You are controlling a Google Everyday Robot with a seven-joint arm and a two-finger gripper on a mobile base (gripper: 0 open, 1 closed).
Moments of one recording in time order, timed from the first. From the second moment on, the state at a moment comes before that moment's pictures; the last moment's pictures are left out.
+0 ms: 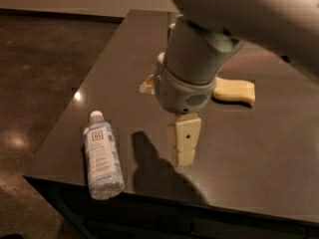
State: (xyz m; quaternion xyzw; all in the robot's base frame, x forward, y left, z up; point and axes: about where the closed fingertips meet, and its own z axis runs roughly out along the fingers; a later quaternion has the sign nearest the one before) arm 0.412 -0.011 0.908 -0.82 0.56 0.04 0.14
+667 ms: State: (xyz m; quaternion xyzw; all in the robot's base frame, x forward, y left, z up) arm 0.399 0.065 0.896 -0.92 0.37 0.07 0.12
